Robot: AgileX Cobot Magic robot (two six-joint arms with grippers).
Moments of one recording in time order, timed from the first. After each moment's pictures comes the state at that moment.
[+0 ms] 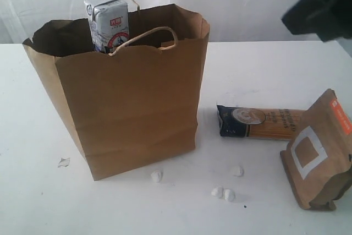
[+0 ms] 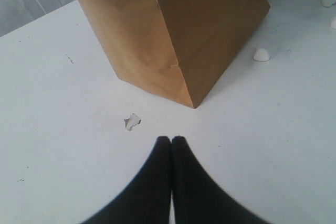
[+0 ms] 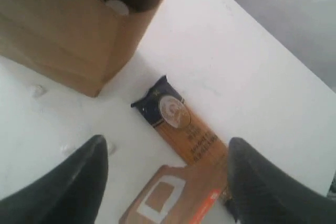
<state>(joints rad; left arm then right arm) -0.56 0.00 0.02 0.00 0.39 0.23 0.59 1.06 -1.36 -0.16 1.15 -0.22</state>
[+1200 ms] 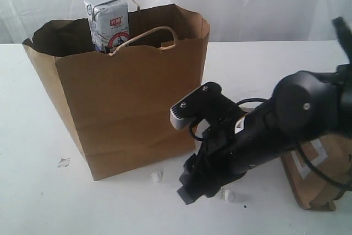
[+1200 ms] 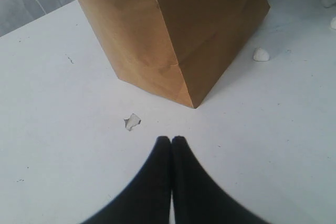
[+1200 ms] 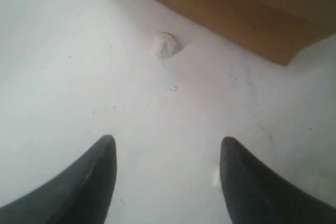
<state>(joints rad) -0.56 0.00 0.02 0.00 0.39 0.23 0.68 1.50 -0.80 0.40 0.48 -0.48</state>
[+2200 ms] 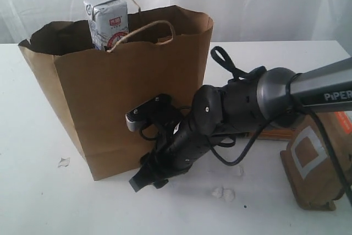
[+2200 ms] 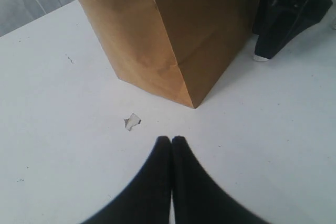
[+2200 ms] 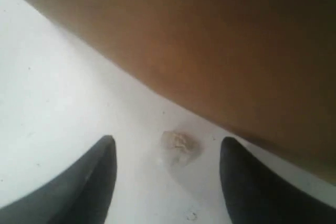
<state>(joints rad) -0.56 0.00 0.02 0.00 0.39 0.23 0.75 1.89 -1.04 0.50 0.36 -0.48</state>
